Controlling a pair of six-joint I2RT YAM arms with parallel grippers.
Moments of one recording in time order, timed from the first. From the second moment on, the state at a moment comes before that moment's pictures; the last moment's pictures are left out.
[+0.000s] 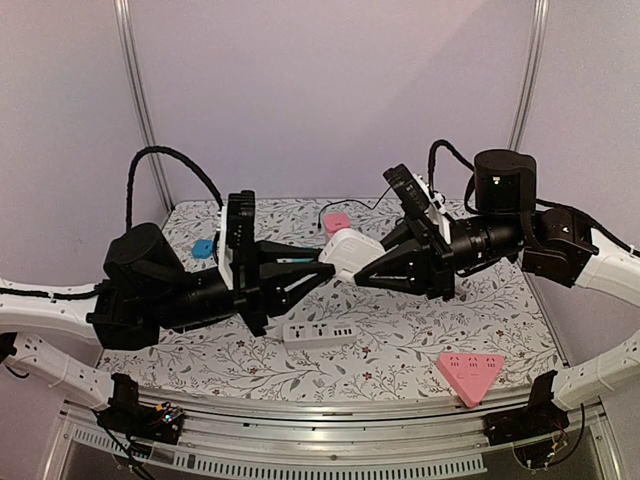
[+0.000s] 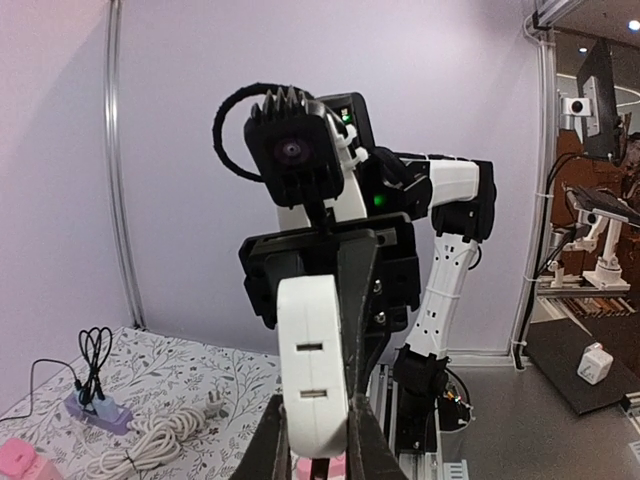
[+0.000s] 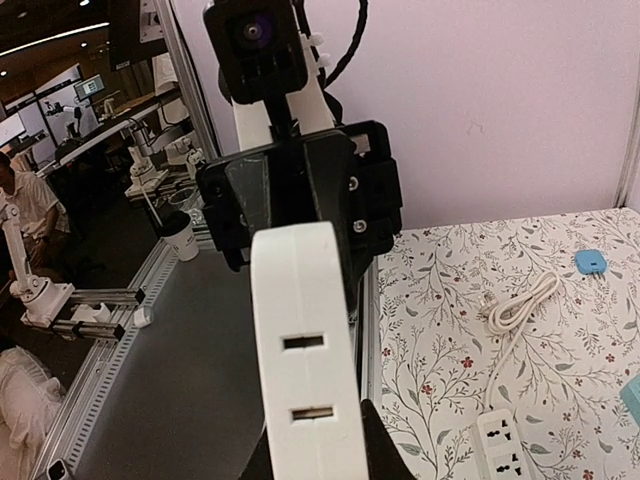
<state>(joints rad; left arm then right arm) -1.33 1.11 0.85 0.46 0.01 -0.01 1.04 1.19 1.22 -0.27 -0.66 0.07</state>
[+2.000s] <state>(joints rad) -1.33 1.22 1.07 0.03 0.07 0.03 1.07 1.28 1.44 -0.83 -0.50 -0.34</state>
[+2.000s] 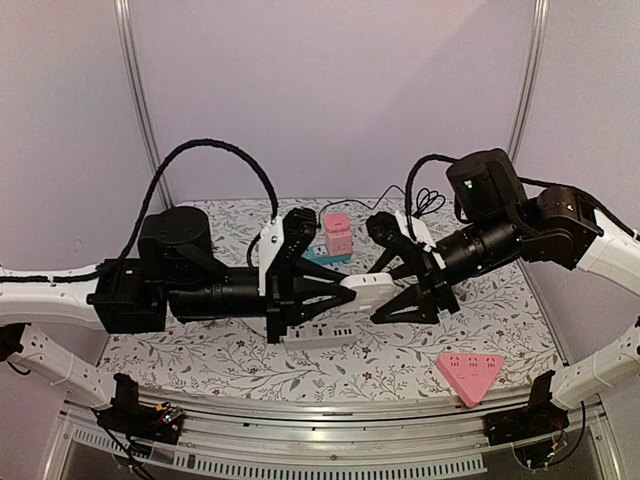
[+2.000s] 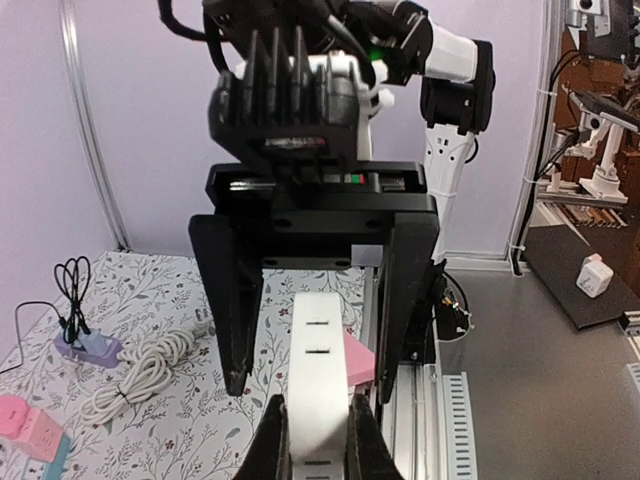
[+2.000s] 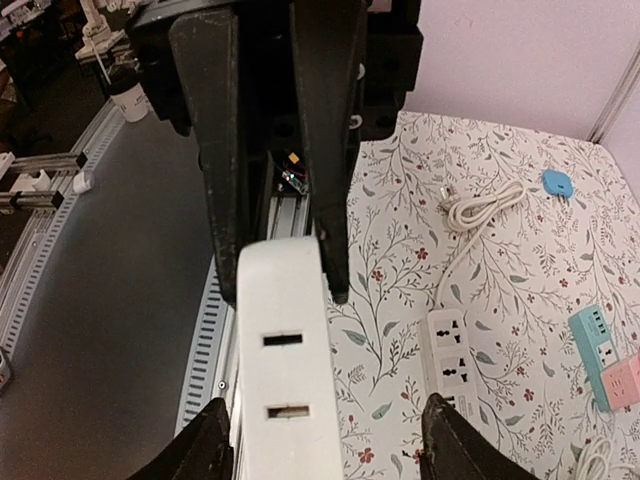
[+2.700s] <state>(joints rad) -1.33 1.09 0.92 0.29 0.02 0.02 1.08 1.22 1.14 -0.13 -0.62 0.06</state>
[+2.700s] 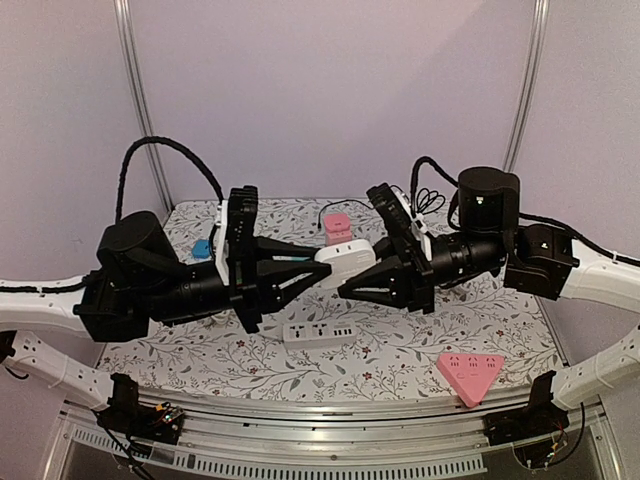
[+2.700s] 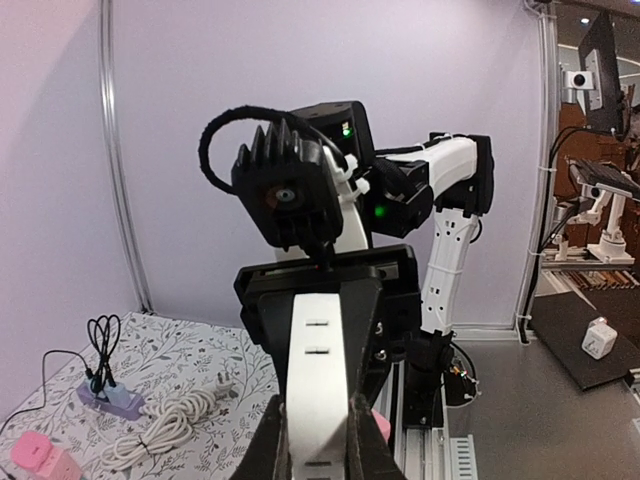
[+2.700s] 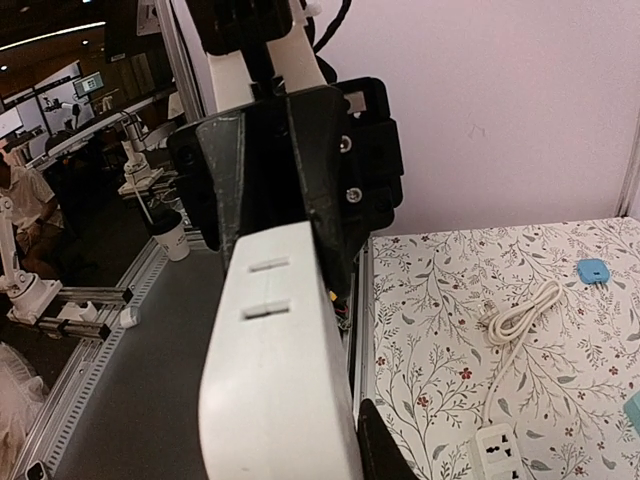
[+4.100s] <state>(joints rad) -1.33 1.00 0.87 0.16 -0.06 0.21 1.07 1.28 1.33 -0.40 -0.54 -0.07</state>
